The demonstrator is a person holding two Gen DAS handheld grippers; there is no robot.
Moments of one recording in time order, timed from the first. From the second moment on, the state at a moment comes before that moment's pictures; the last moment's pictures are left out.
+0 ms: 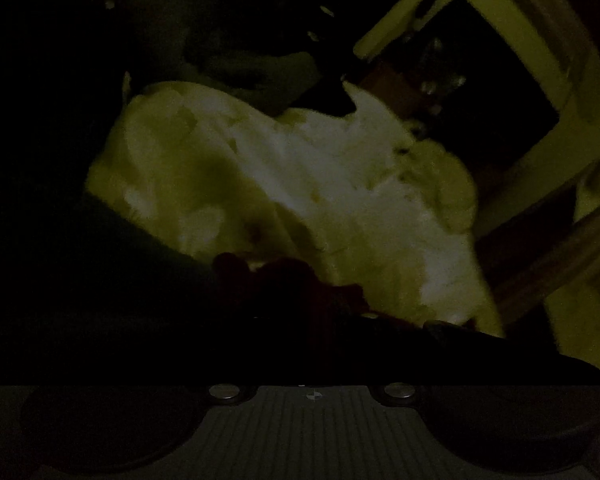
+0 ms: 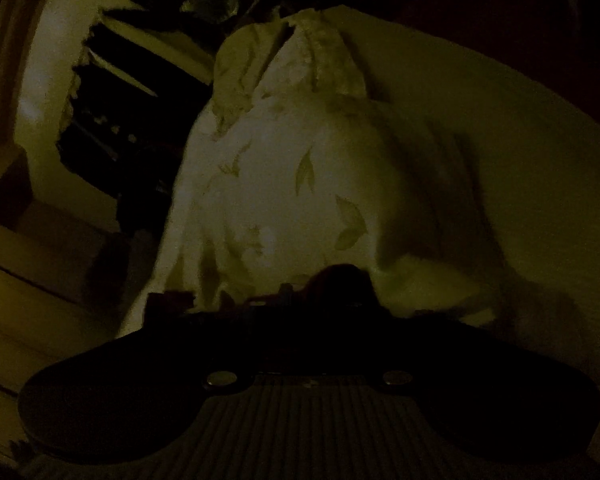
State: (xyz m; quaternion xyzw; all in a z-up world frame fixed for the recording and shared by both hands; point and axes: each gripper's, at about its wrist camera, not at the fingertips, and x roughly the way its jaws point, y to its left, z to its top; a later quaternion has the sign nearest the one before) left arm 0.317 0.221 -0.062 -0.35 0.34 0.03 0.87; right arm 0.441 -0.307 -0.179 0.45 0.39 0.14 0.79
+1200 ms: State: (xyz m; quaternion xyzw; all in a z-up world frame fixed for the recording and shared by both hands) left arm 0.236 0.189 -0.023 -0.34 0.29 -0.08 0.89; right arm 0.330 -0.326 -0.129 0.40 0.35 0.17 0.83
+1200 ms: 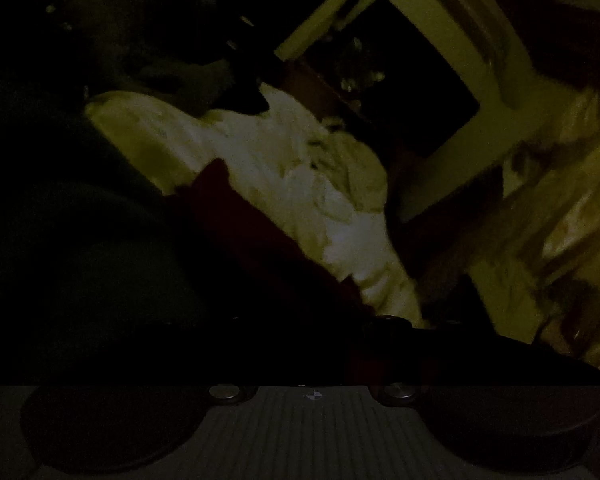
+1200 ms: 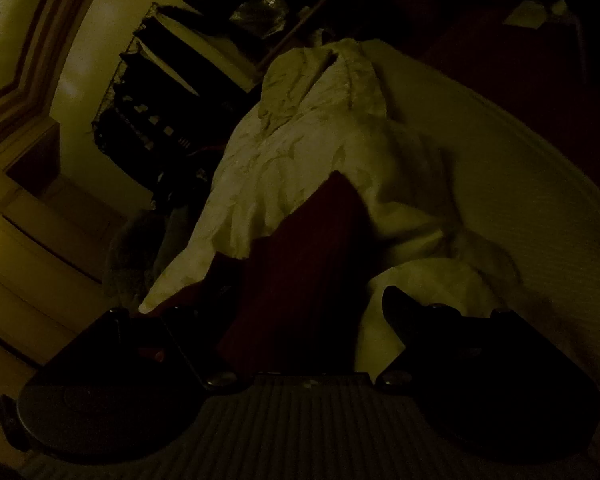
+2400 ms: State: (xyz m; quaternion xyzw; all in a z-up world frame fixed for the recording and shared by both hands) left arm 0.242 0.177 -0.033 -0.31 0.31 -0.07 0.90; right arm 0.330 -0.321 -0.136 0.40 0.37 0.17 0.82
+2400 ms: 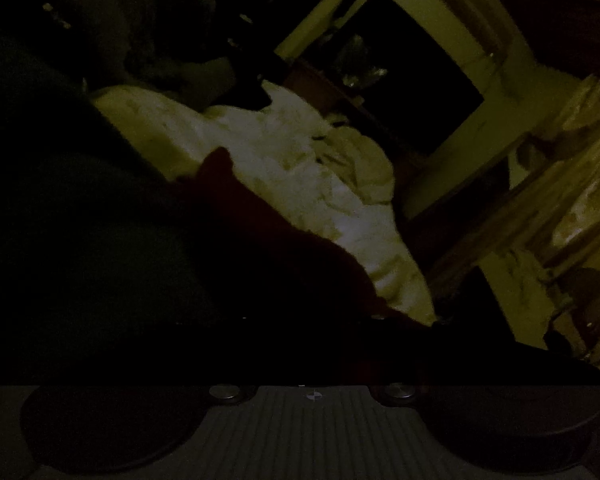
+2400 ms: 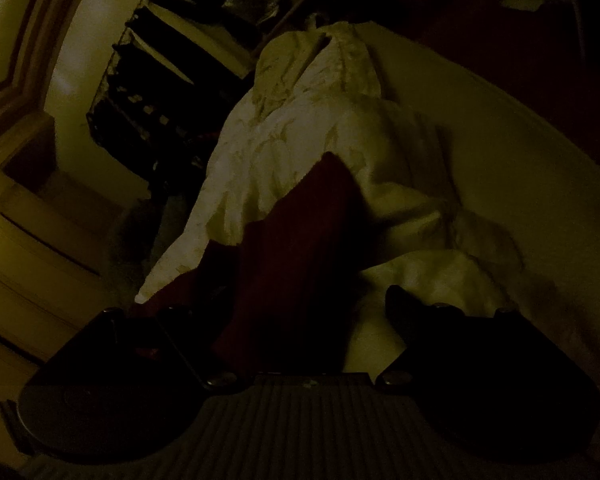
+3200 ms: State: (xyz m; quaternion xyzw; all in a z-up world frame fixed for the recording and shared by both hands) left arm 0.188 0.183 0.058 -0.21 0.25 -0.05 0.94; right arm 0.328 -0.325 -0.139 0.40 0.37 0.18 0.82
